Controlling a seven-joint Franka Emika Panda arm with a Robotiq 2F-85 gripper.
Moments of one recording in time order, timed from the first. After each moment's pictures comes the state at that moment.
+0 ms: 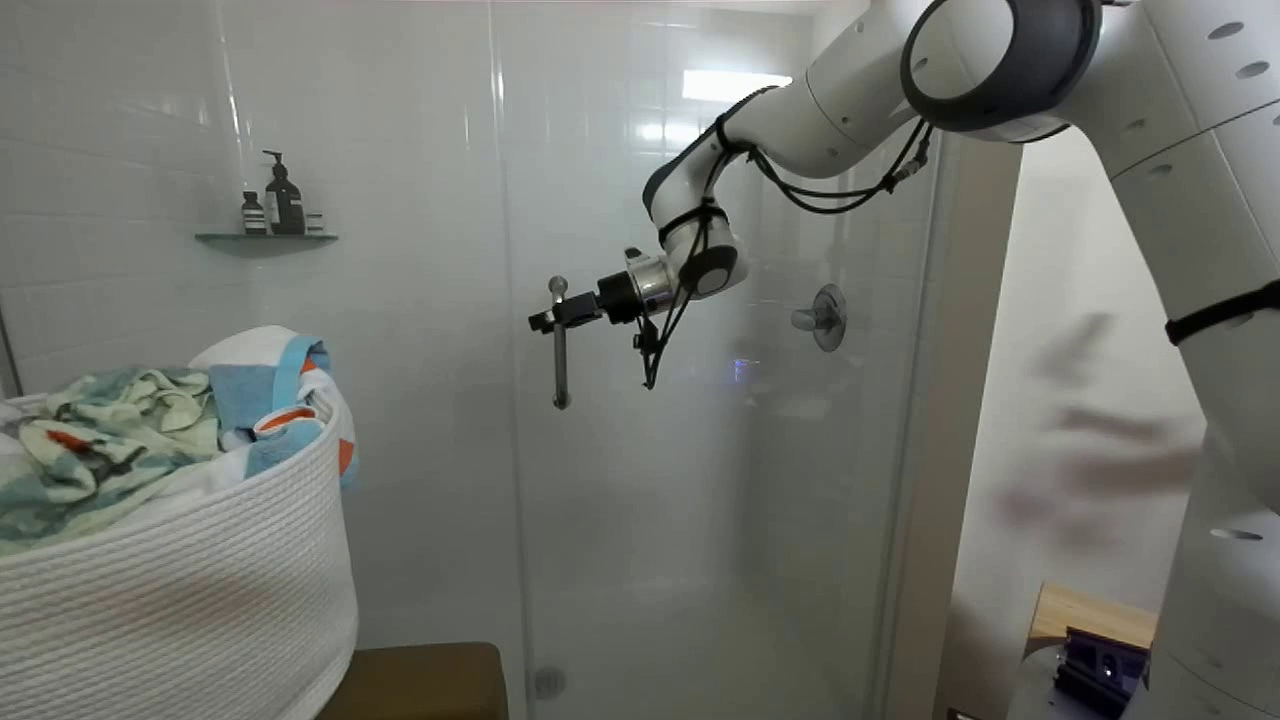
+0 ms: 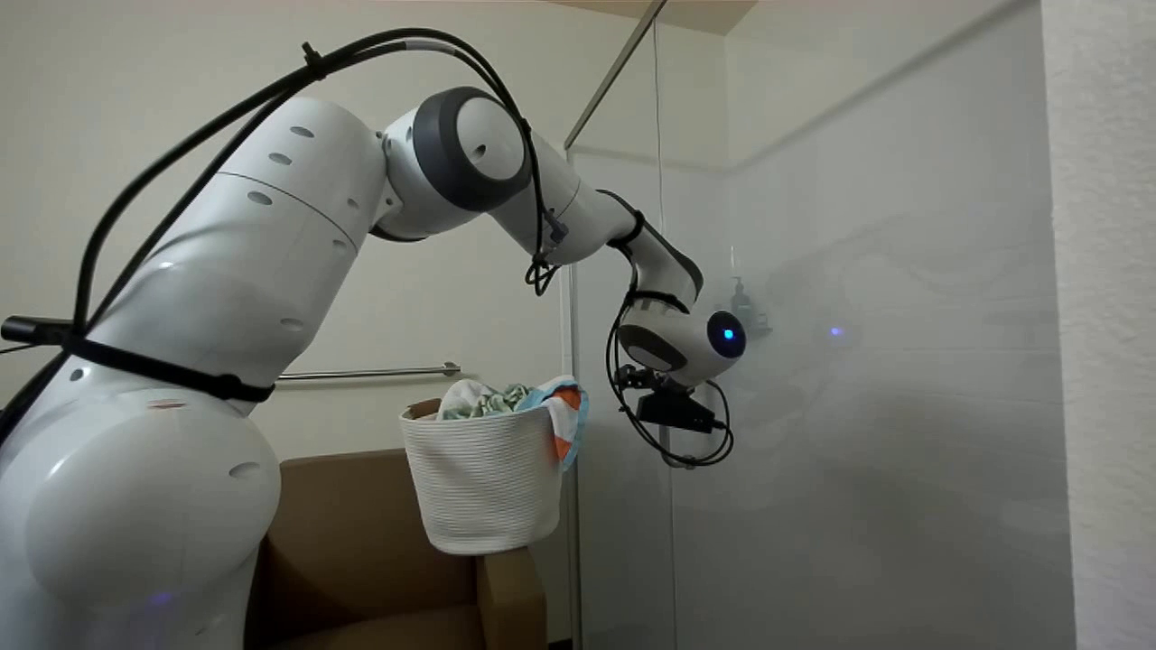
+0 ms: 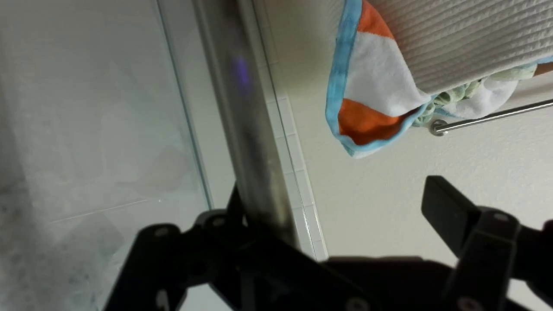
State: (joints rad) arm -0.10 0.47 -0.08 -1.70 1.62 2.17 -1.81
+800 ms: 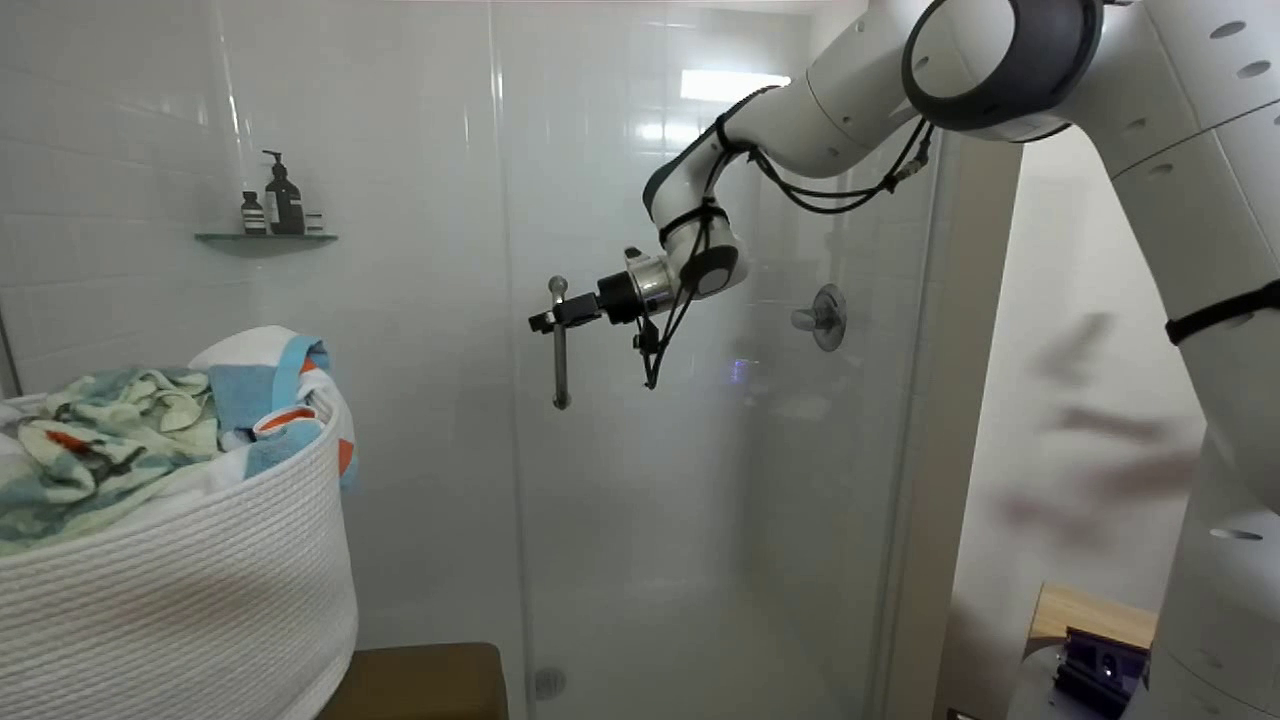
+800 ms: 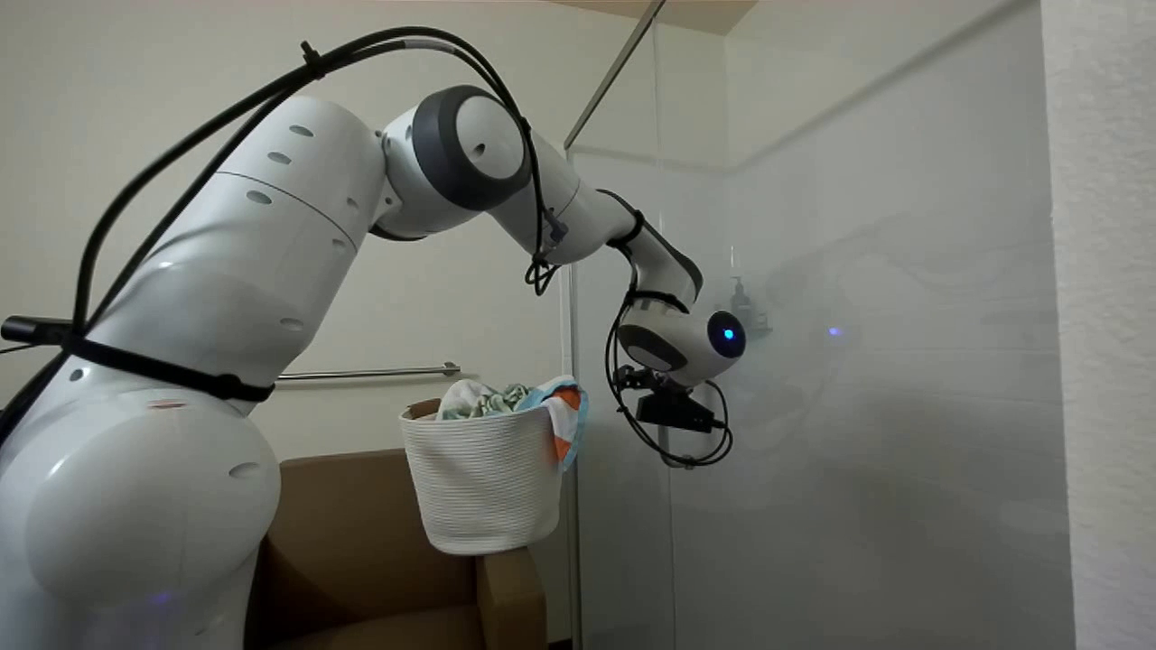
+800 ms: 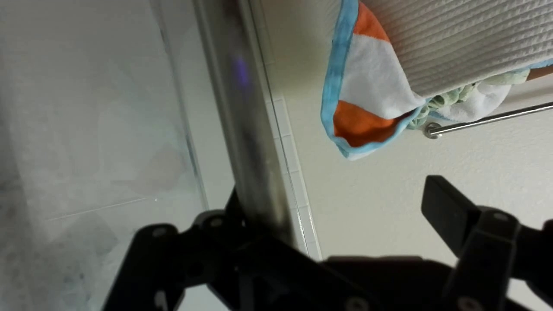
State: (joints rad) arm -0.10 0.46 -0.08 -1.70 1.61 2.16 -1.82
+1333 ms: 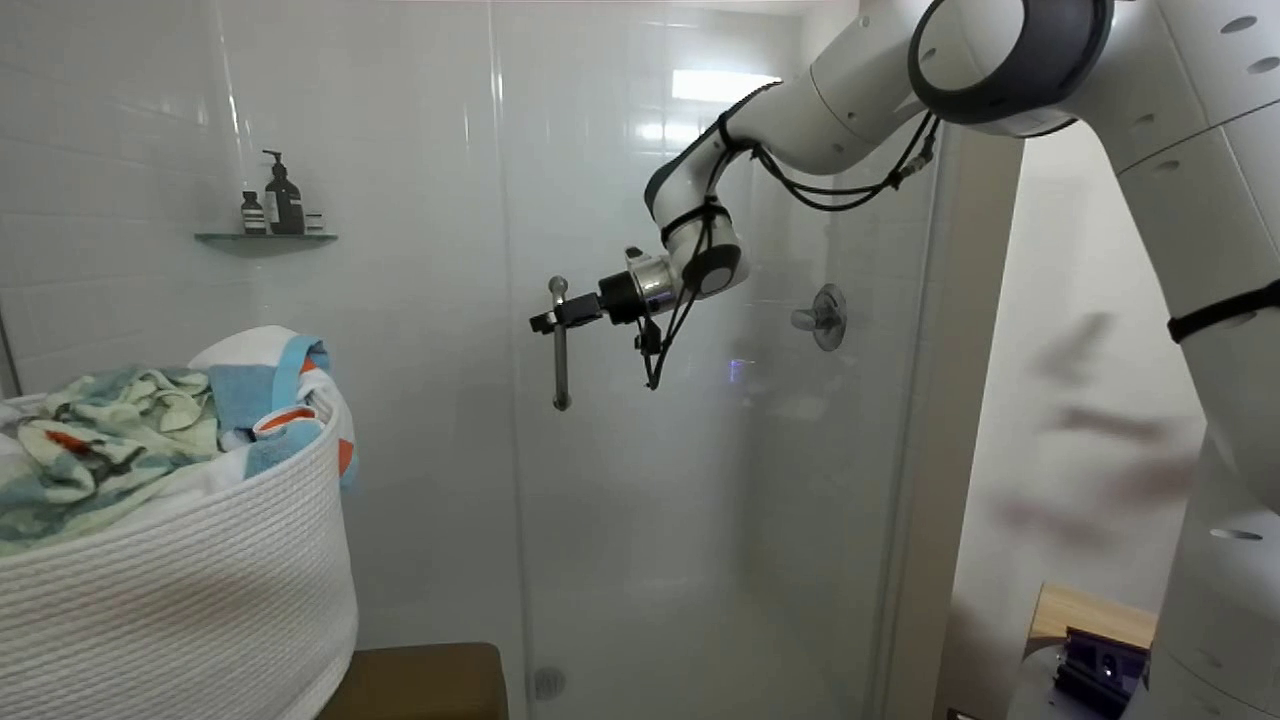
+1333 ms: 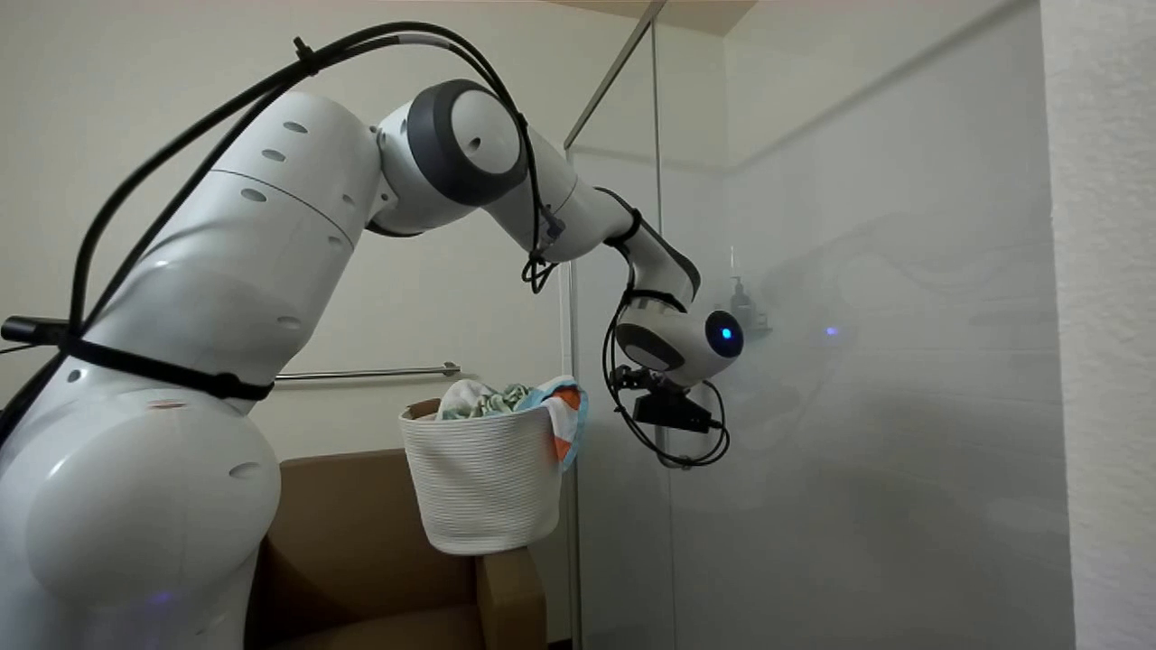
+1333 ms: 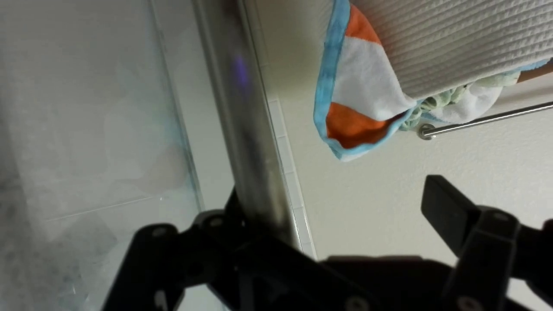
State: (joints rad) arm -0.10 0.44 -0.07 -1.73 1.60 2.16 -1.83
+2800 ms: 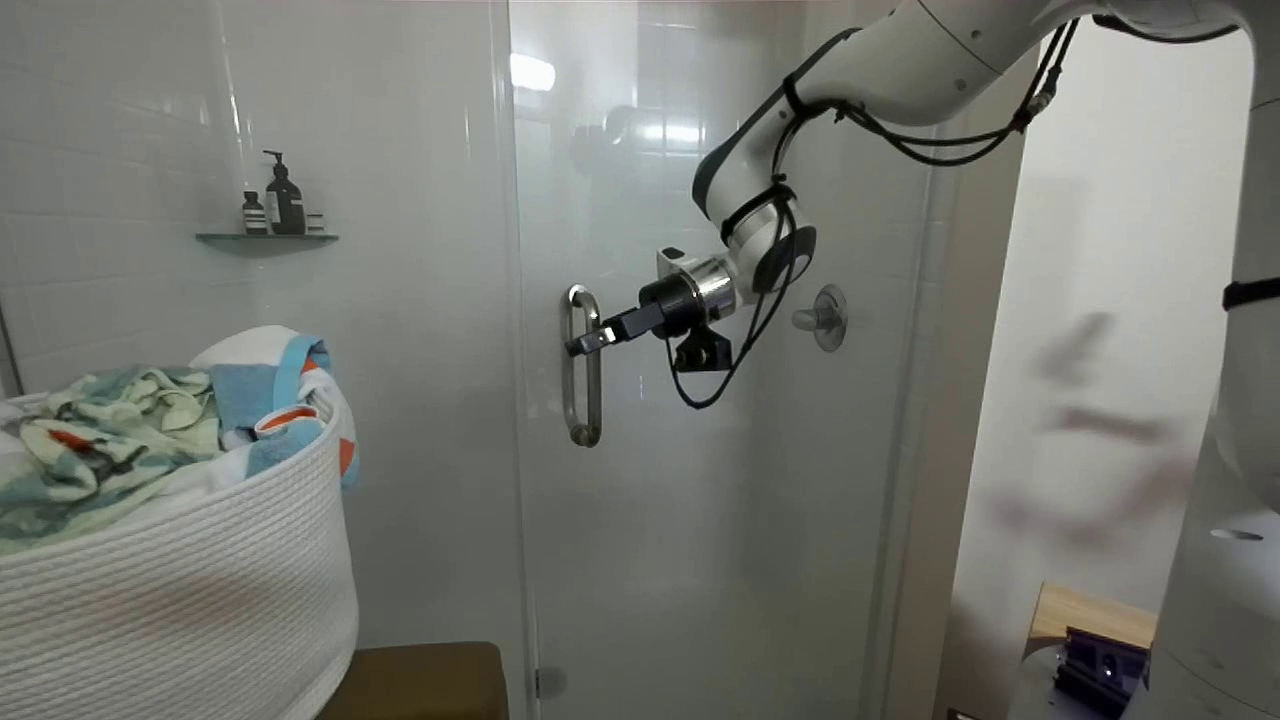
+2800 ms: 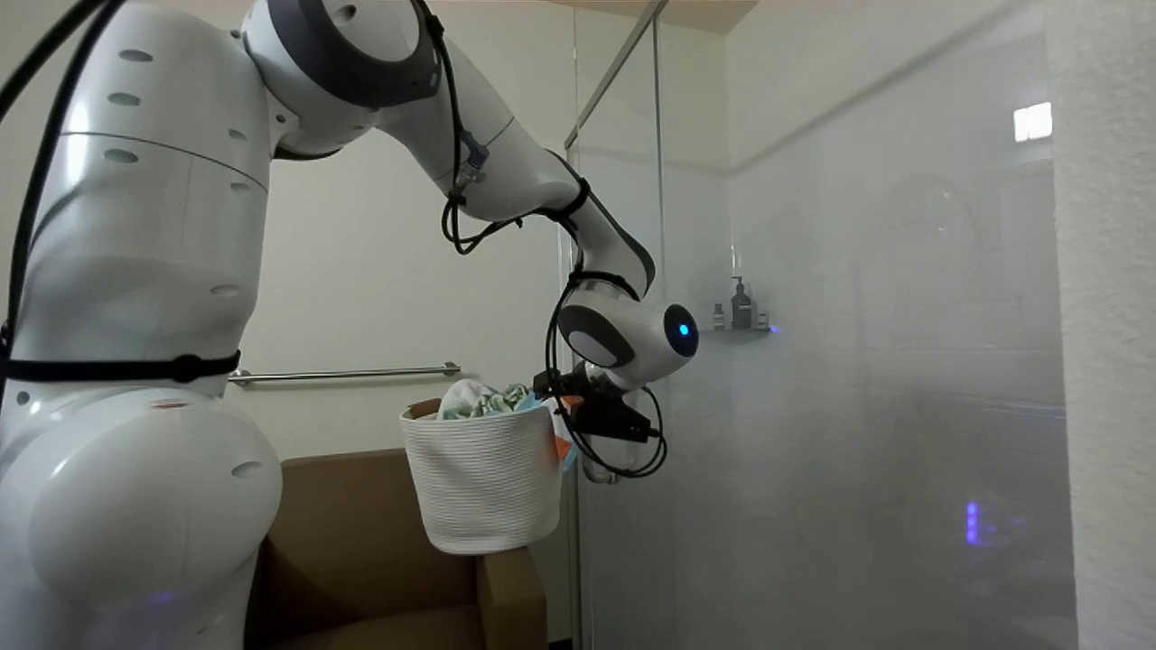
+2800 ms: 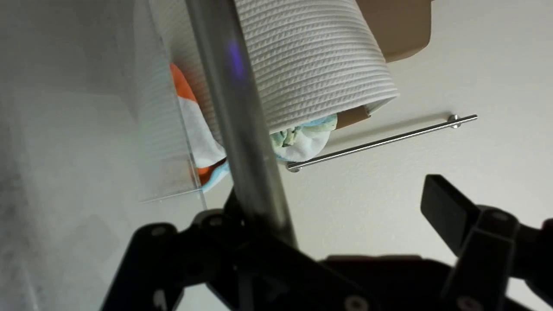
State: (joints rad) arm -0.09 0.09 -0.07 -2.20 1.48 1.98 -1.94
